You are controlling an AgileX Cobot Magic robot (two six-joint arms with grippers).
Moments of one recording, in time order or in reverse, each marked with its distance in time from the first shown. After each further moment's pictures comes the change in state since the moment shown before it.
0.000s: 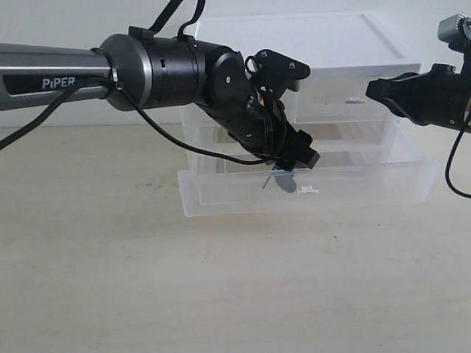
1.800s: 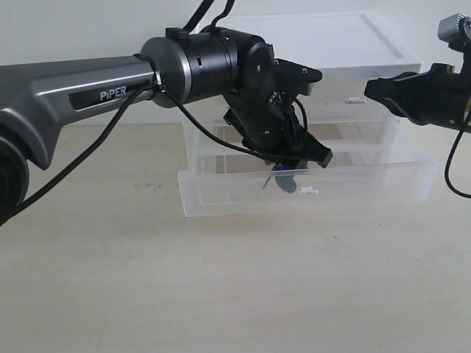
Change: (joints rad) left arm -0.013 0.155 -0.287 0.052 0.297 -0.153; right arm 0.000 0.000 0.000 -0.010 -0.016 0.011
